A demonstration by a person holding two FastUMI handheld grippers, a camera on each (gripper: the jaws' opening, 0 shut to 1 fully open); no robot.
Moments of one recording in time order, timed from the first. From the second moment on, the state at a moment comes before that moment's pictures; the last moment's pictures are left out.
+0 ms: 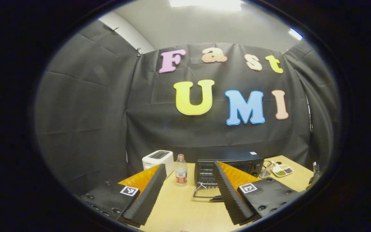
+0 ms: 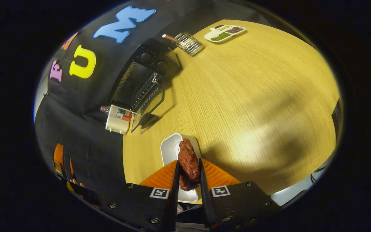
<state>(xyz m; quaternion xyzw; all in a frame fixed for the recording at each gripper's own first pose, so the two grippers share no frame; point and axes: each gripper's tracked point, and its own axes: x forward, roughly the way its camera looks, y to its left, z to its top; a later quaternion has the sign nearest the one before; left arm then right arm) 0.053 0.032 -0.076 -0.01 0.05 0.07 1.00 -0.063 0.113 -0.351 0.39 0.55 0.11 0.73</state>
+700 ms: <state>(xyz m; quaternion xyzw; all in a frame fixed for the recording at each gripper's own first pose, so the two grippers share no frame) 0.081 0.039 -0.081 -0.03 0.04 0.06 1.00 -0.014 0.117 -0.294 0.40 0.49 0.13 0.76</state>
